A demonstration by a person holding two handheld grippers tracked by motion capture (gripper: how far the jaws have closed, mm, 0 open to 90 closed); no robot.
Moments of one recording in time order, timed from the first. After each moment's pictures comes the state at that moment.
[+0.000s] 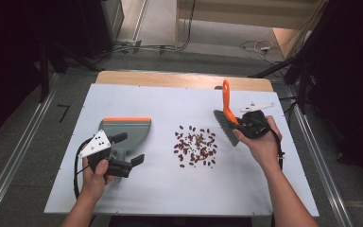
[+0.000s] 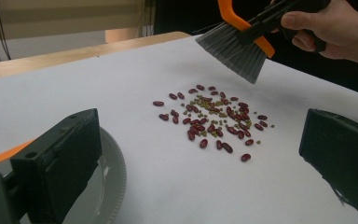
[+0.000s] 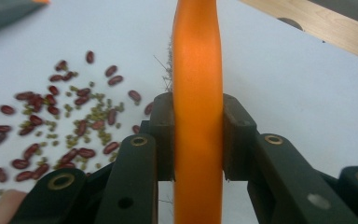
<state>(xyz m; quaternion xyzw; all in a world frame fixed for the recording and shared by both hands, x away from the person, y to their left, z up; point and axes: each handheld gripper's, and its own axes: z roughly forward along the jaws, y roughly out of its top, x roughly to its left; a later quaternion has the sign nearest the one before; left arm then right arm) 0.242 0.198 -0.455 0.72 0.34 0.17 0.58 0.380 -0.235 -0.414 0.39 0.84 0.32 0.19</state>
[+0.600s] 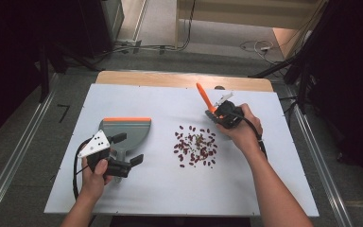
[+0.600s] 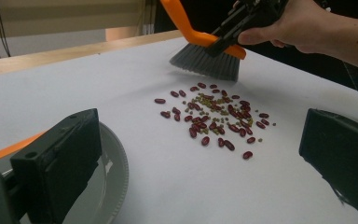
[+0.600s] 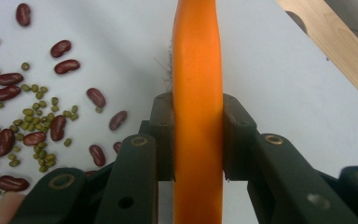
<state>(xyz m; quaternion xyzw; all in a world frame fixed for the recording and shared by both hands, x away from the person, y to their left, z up) 0.243 0.198 -0.458 0.72 0.35 0.17 0.58 0.419 -0.167 -0.432 0.33 0.90 0.16 0.24</state>
